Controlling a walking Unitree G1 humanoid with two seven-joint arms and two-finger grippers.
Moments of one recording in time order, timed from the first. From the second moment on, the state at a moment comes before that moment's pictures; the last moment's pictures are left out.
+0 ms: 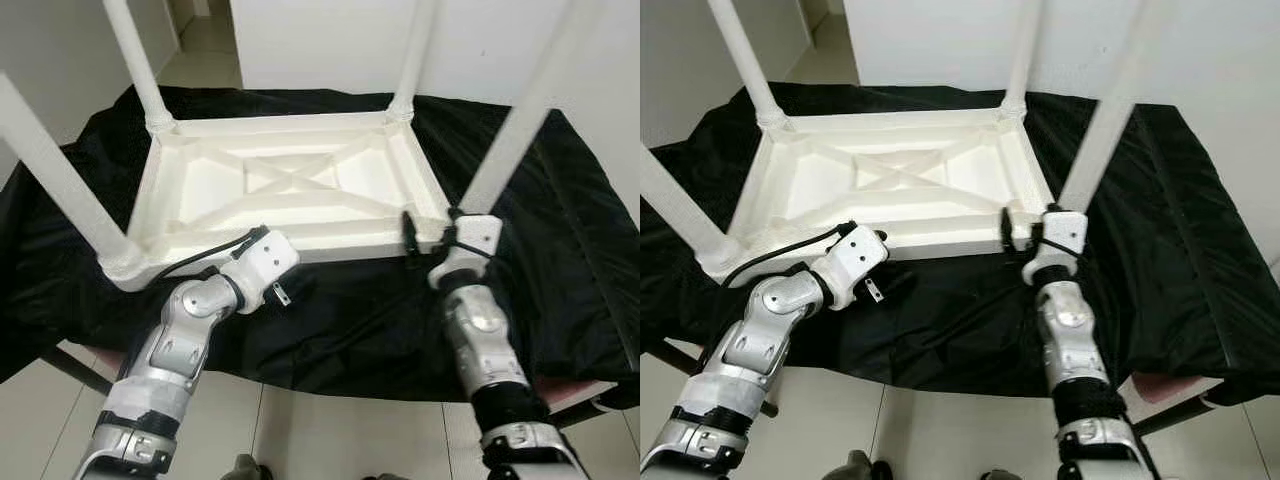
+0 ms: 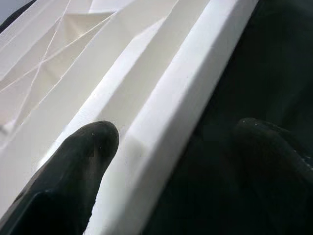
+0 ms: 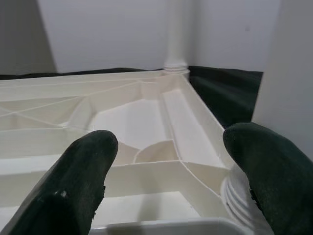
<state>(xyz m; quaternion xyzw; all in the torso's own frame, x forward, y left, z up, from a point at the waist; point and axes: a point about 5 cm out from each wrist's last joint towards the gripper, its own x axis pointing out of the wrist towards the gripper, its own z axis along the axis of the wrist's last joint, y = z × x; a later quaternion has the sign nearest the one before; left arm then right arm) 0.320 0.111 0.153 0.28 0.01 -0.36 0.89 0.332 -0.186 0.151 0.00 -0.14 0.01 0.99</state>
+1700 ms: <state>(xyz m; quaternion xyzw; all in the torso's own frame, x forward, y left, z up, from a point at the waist) 0.315 0.116 0.152 0.19 0.11 -0.26 0.94 0.309 -0.109 0.163 0.05 -0.19 0.13 0.97</state>
